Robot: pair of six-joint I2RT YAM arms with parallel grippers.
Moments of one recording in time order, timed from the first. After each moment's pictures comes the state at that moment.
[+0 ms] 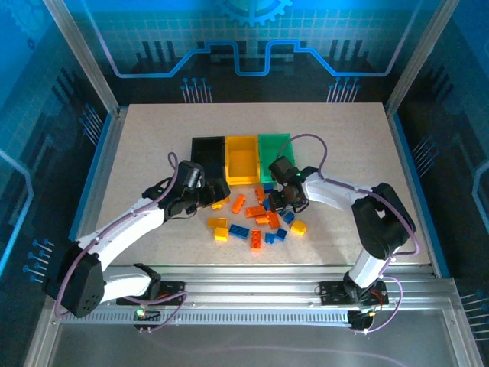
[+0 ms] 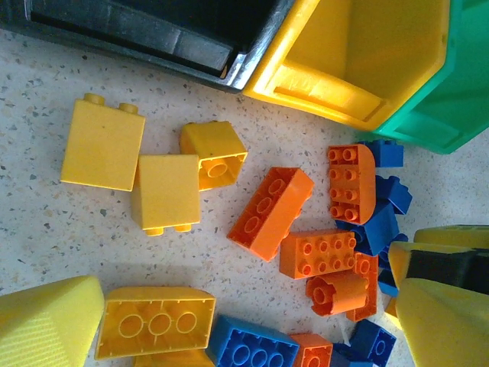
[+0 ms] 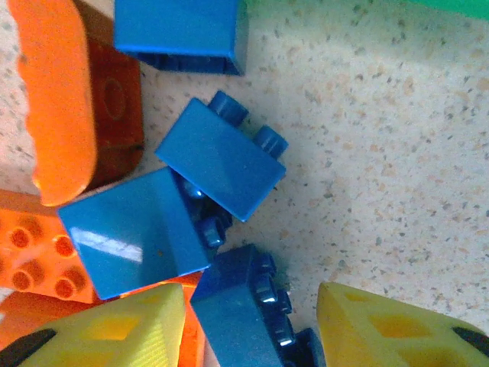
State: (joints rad) left arm -0.46 1.23 0.79 -0.46 0.11 -0.87; right arm 0.61 1.70 1.06 -0.66 0.03 0.37
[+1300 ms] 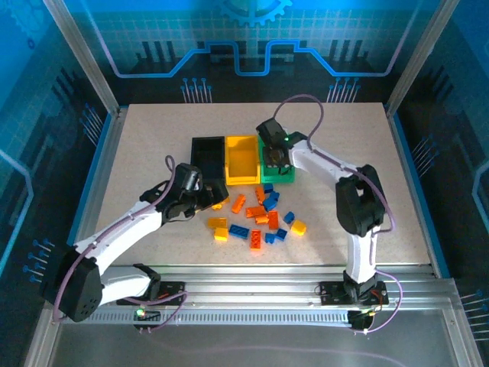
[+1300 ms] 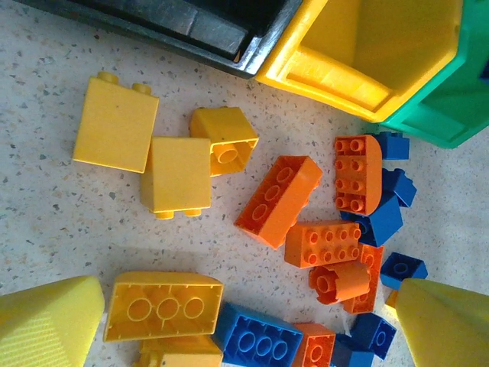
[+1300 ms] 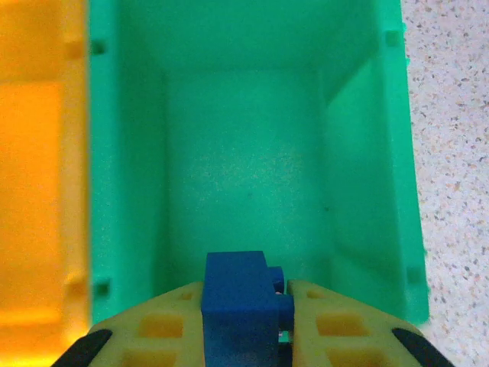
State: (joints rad) left arm -0.45 1.19 0.76 -0.48 0.12 -0.89; right arm 0.54 1.99 1.61 -0.74 0.31 0.52
